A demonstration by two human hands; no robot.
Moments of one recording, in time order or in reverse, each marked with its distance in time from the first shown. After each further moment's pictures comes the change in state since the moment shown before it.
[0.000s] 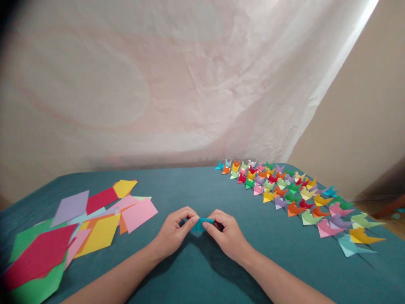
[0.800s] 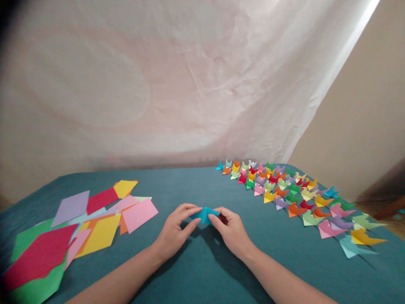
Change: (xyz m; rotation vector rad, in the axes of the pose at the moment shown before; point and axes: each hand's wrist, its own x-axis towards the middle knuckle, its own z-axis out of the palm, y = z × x) left_hand -0.002 -0.008 0.003 0.140 0.050 0.095; right_hand 0.004 0.004 -0.003 0.208 0.055 0.223
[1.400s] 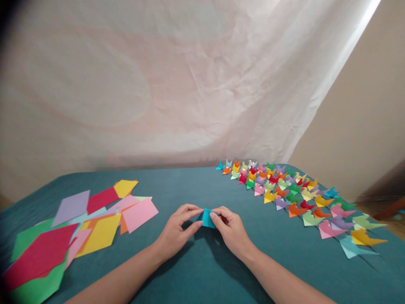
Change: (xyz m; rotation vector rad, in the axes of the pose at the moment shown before) left_hand 0.001 0.003 -0.002 0.008 -0.065 -0.017; right_hand 0.001 0.000 -0.001 -0.038 -0.004 -0.089
